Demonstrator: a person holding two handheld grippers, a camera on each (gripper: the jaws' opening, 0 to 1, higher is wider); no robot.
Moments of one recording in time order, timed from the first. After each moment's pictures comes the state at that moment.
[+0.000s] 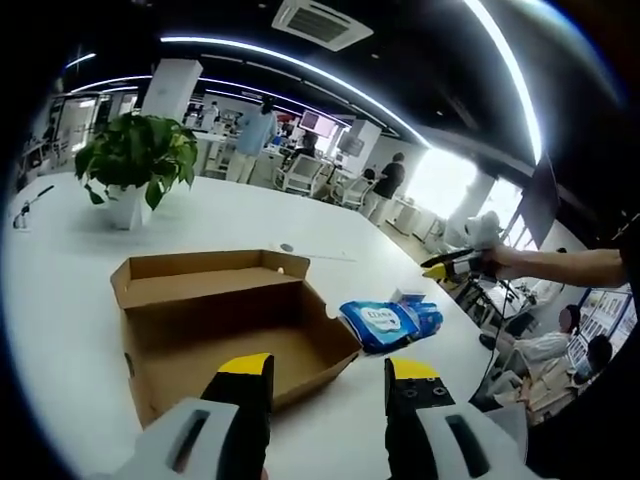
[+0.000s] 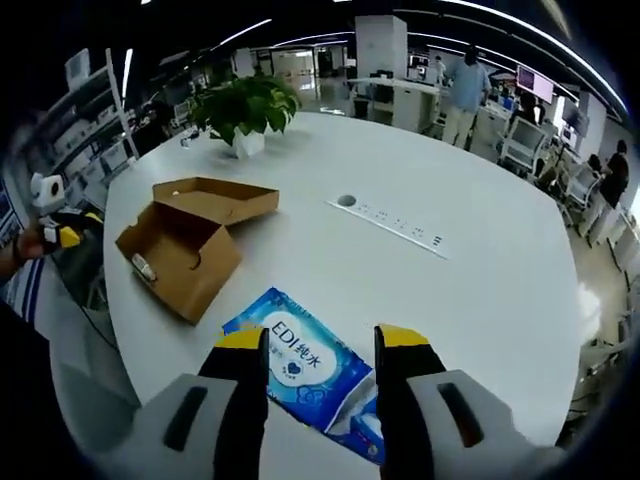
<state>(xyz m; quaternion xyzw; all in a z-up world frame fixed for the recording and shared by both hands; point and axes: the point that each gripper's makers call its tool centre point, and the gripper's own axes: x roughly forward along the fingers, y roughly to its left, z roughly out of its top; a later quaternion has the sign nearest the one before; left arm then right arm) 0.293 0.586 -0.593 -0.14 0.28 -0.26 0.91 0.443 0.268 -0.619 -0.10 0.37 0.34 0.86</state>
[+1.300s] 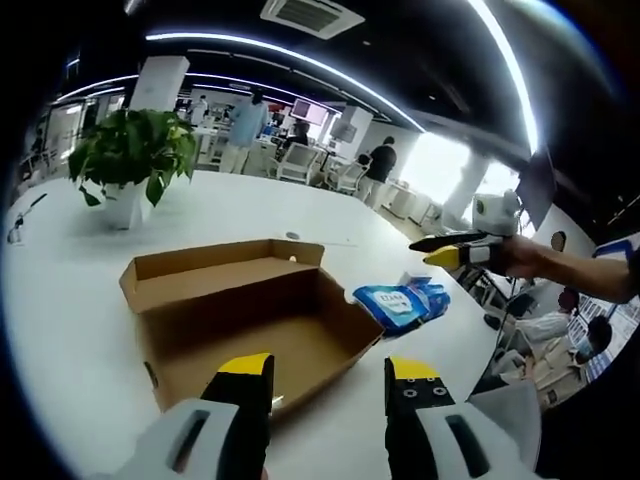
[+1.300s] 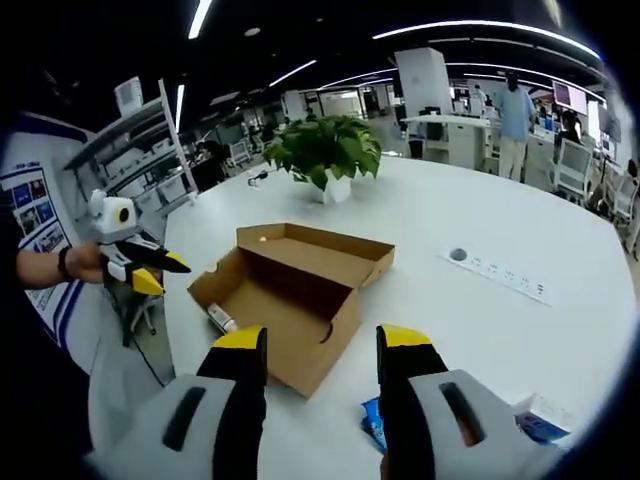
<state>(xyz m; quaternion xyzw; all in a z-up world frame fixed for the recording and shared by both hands) 0.299 0.618 -0.614 -0.10 0.31 -0.28 0.90 0.382 0.427 -0.588 -0.02 0.29 0.45 0.84</state>
